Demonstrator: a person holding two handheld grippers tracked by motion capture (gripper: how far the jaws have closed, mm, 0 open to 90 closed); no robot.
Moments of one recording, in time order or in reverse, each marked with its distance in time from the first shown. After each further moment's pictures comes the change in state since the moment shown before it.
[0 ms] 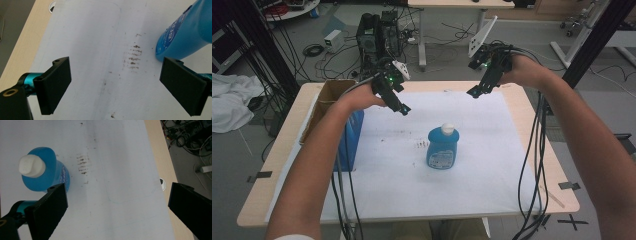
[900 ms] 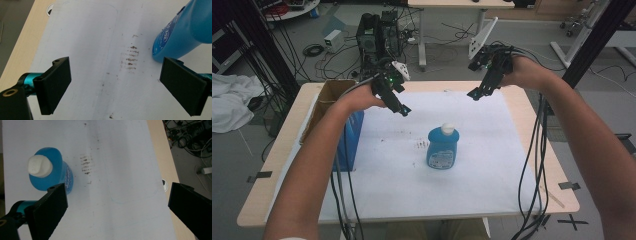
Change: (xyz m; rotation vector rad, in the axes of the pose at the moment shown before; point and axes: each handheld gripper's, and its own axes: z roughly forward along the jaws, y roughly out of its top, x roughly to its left) left arm -0.006 0.000 -0.003 -0.027 -0.009 0.001; right arm 0.011 0.000 -0.004 -0.001 0.009 -0.013
